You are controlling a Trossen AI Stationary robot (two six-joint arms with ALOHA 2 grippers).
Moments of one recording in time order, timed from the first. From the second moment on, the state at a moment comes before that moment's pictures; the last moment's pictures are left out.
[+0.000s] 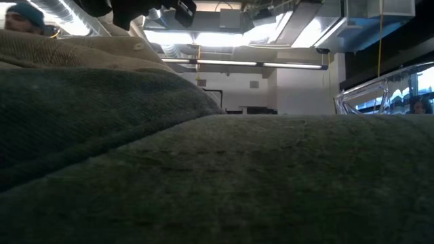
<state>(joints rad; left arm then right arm) 0.30 1.26 0.82 0.44 0.94 -0.20 -0.23 1.62 2.03 -0.93 -0.72 0.33</state>
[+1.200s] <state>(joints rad) 0.31 1.26 0.82 0.45 0.83 -0.20 -0.23 1.61 2.03 -0.92 -0.70 0.36</state>
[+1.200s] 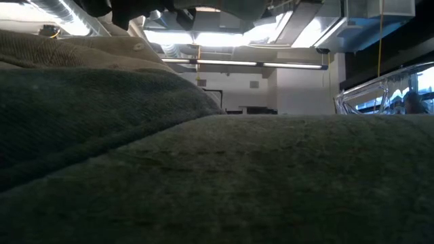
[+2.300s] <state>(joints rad) 0.52 1.26 0.82 0.44 0.86 -0.17 0.26 1.45 2.03 -1.33 -0.11 1.27</state>
